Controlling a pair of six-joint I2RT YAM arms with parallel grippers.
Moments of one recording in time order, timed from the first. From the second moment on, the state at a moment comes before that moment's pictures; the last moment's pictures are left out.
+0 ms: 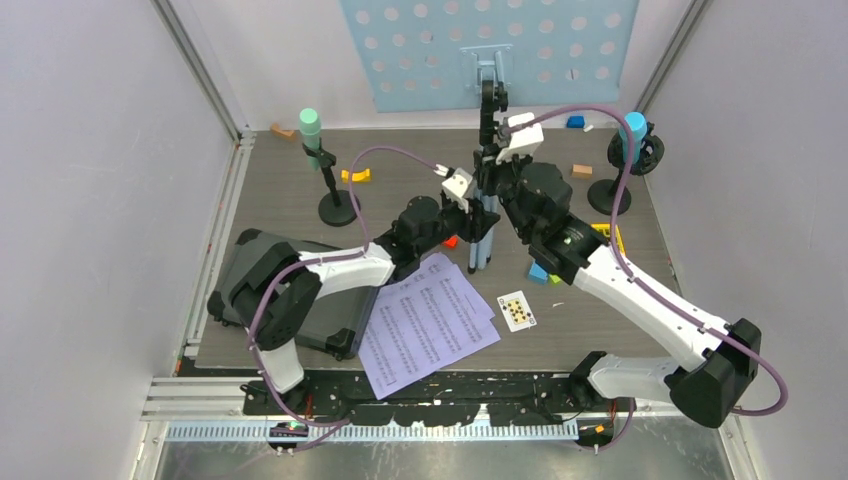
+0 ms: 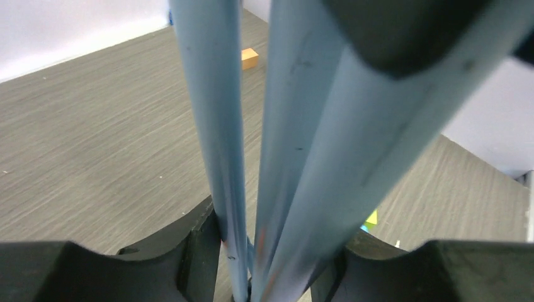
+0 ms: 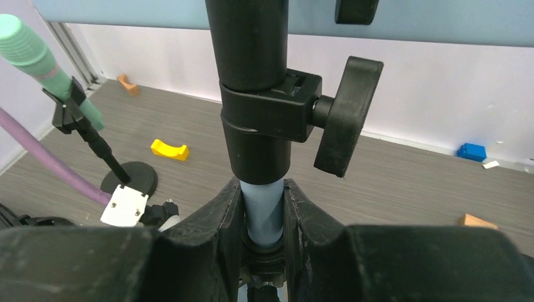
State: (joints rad) left arm -0.85 1.77 1.03 0.72 0.06 -0.18; right arm 0.73 1.18 1.08 0.17 0.42 0.02
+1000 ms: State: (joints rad) left arm -0.88 1.23 0.90 0.09 0.07 -0.44; right arm 0.69 1.46 1.64 -0.59 0.40 0.47
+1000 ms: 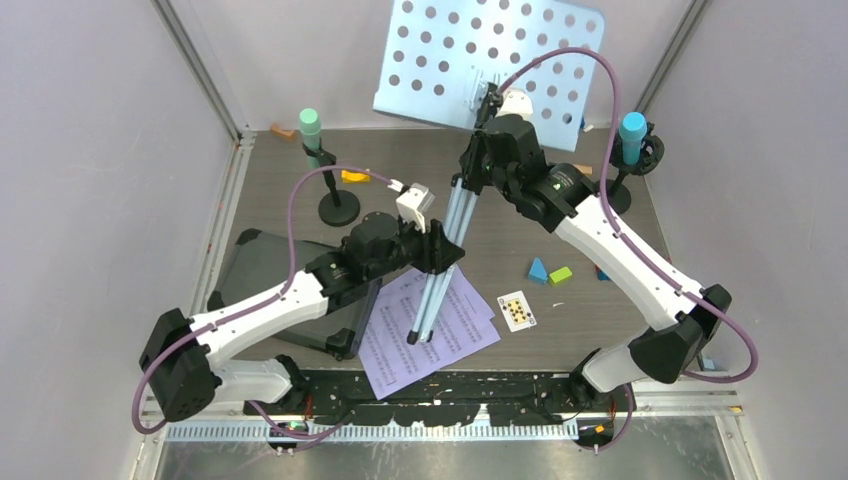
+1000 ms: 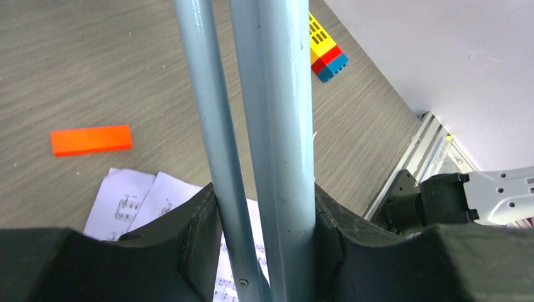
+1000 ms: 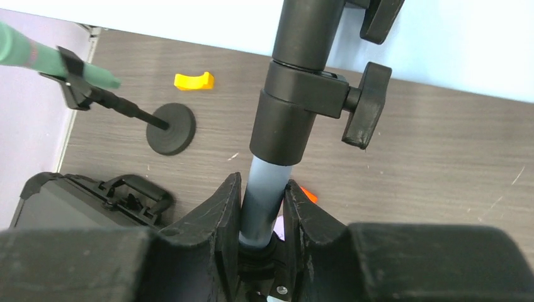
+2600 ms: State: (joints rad) left arm -0.71 1.51 0.73 0.15 0.29 -0.55; right arm 0.60 1.77 1.31 -0.40 0.38 0.74
